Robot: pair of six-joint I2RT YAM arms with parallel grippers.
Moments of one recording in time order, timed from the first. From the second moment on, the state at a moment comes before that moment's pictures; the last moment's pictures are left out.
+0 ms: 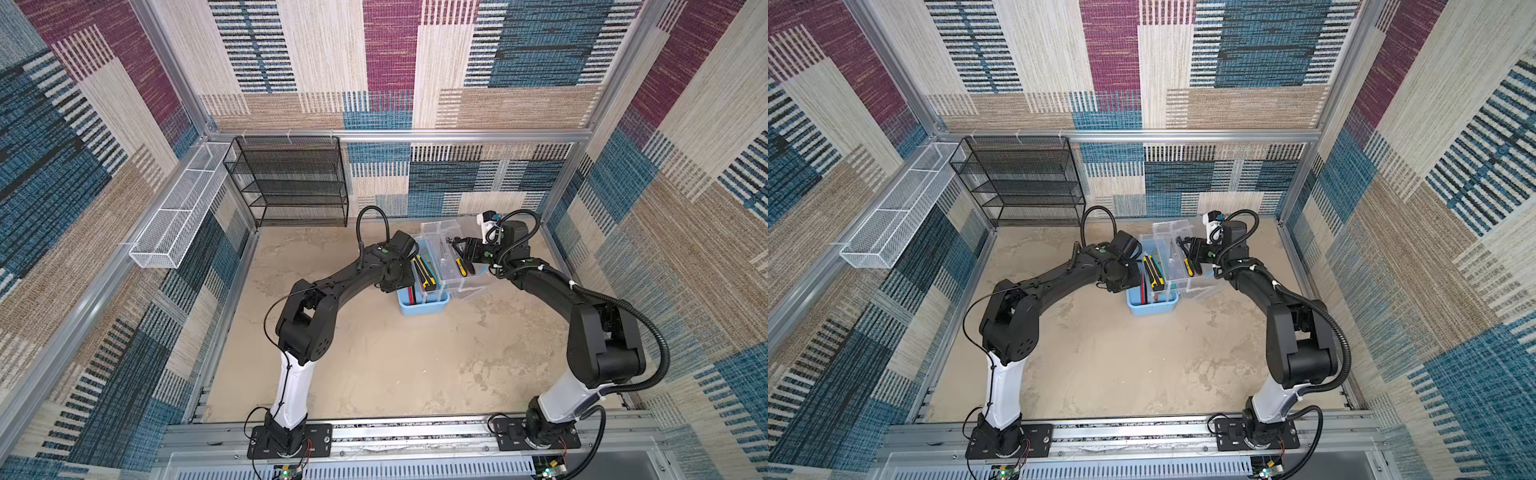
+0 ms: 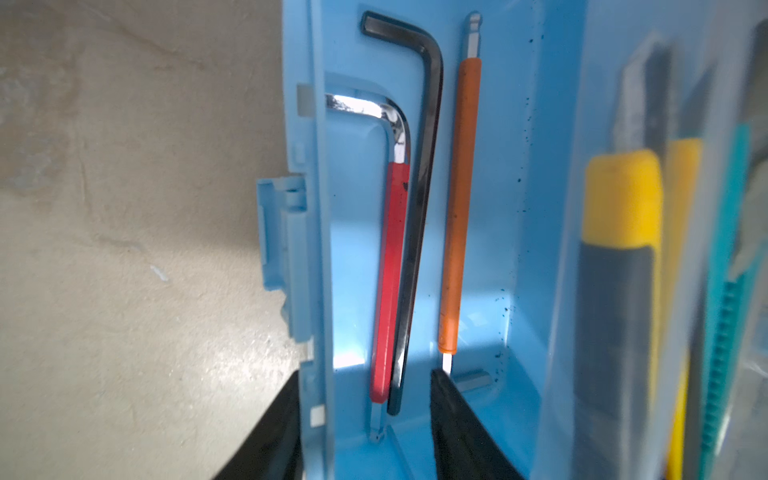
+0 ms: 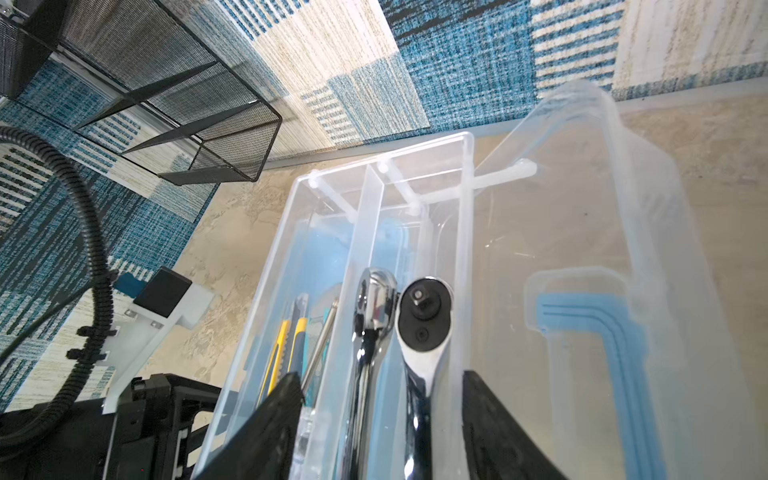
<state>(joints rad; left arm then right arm) -0.63 2.08 1.72 -0.74 0.02 -0.82 0.12 1.67 1.13 0.03 -0.49 0.33</state>
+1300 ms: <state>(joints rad) -0.60 2.09 1.69 -0.76 0.05 -0.86 0.14 1.69 1.16 0.00 -0.51 0.34</state>
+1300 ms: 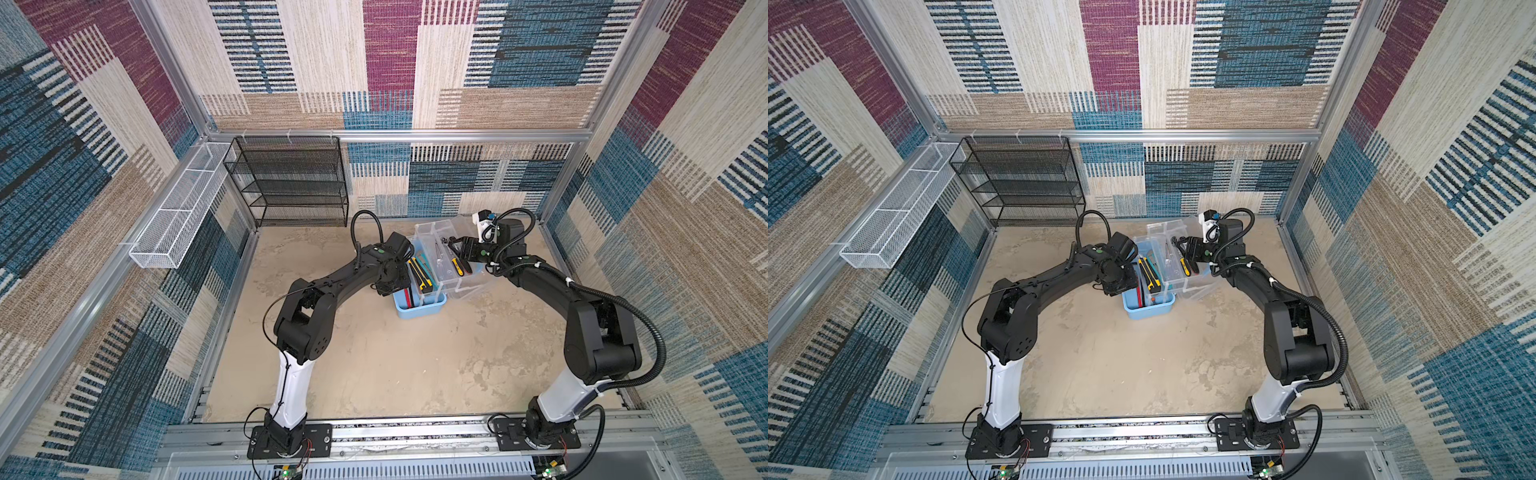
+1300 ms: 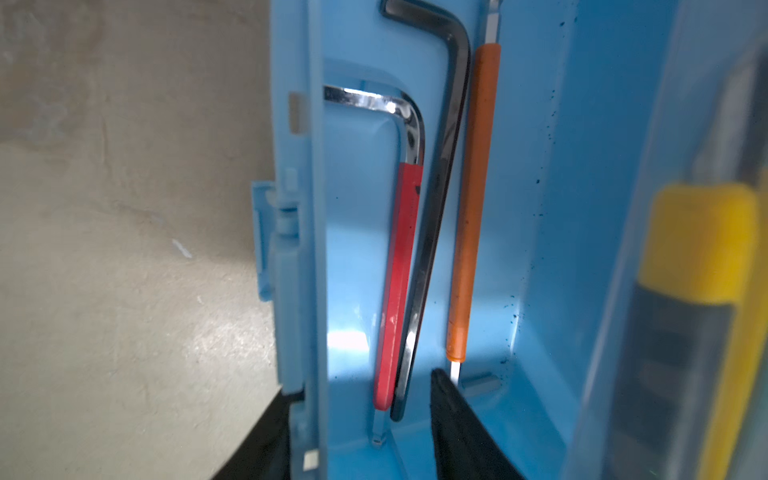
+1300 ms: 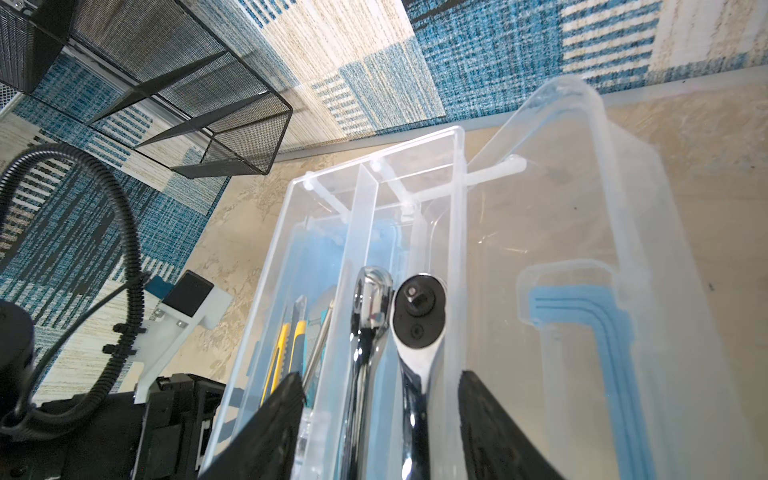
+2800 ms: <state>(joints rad) -0.59 1.88 1.69 -0.88 -0.07 -0.95 0.21 1.70 1.18 -0.02 -0.48 0.33</state>
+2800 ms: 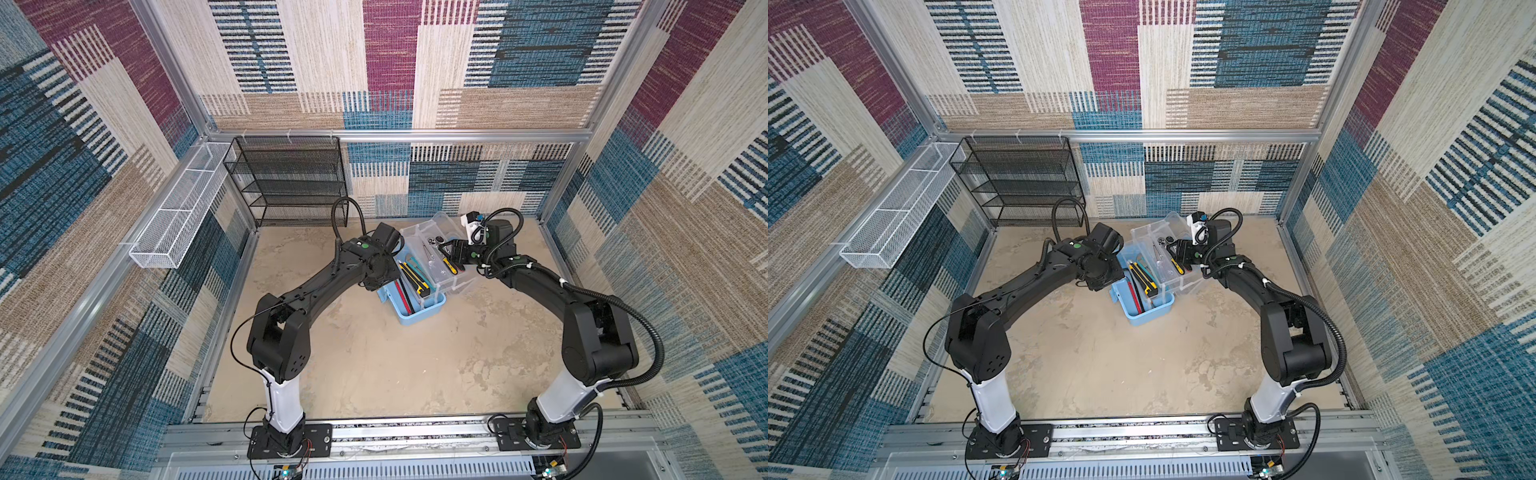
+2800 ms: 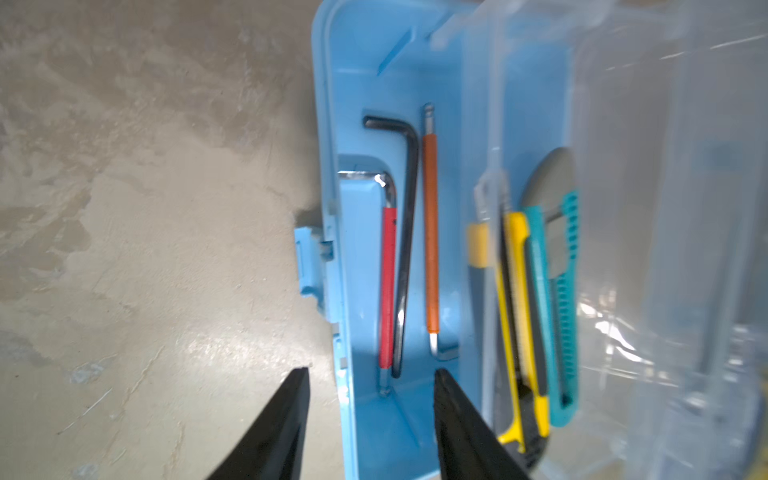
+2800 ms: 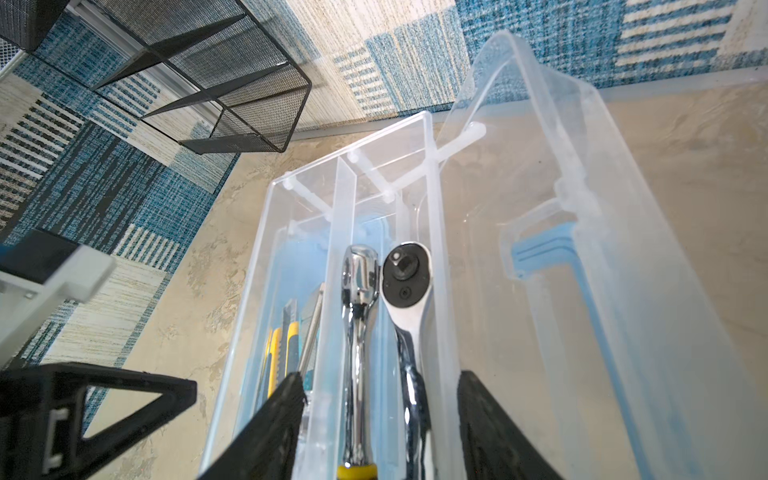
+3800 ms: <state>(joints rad) -0.60 2.19 2.14 -0.91 0.17 -0.87 0.22 1.69 1.20 -0.05 -0.48 0.31</state>
